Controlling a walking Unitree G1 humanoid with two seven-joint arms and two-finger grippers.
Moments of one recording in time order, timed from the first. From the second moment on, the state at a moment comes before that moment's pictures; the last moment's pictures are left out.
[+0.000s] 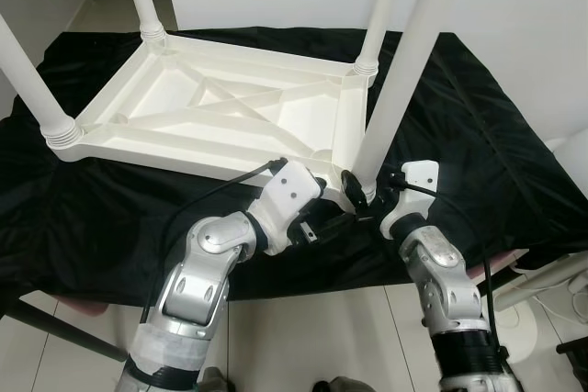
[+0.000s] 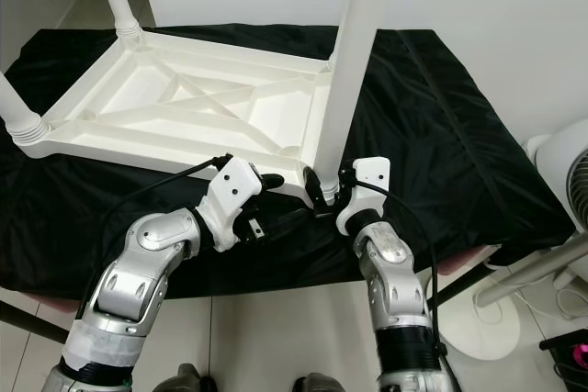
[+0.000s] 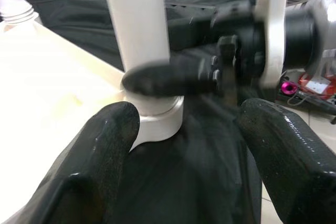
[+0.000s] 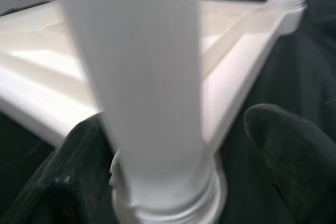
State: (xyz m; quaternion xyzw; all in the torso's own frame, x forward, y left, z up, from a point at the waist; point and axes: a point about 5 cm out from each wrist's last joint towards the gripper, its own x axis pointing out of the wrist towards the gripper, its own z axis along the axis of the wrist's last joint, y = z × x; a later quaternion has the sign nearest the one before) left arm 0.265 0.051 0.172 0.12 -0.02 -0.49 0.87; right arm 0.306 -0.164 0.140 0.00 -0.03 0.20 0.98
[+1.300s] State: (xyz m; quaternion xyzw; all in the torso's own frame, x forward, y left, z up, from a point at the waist) left arm 0.264 0.047 0.172 0.13 -0.02 -0.49 0.86; right arm 0.333 -0.159 0.145 -0.03 -0.02 0.24 0.97
